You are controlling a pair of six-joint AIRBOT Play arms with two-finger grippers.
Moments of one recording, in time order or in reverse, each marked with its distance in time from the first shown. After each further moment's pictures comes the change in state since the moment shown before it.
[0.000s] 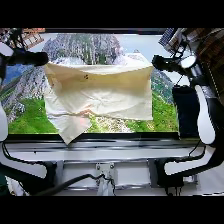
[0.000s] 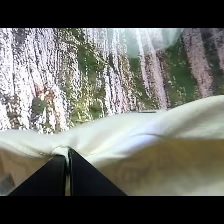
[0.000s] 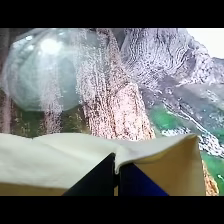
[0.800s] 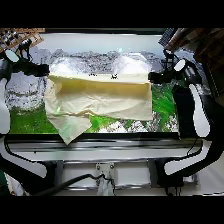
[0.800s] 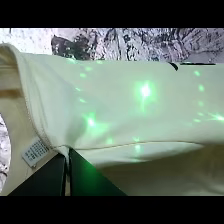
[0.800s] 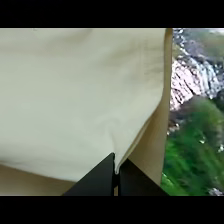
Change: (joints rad) left arm 0.035 -0.074 -0.014 0.101 -0.125 -0.009; right arm 0.004 -0.066 0.016 -0.246 0.309 -0.013
